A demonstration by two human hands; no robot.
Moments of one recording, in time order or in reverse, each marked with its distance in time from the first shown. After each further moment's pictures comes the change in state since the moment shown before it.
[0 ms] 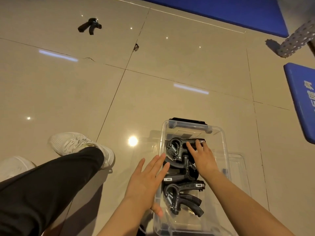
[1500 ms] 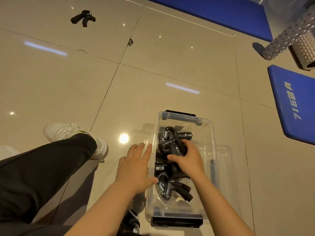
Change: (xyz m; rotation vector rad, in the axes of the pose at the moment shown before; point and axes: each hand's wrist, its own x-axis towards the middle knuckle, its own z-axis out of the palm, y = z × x) left_hand -0.022 0.001 -0.011 -0.378 0.143 -0.259; right_hand -0.074 -0.046 -0.048 1.092 0.181 0.283
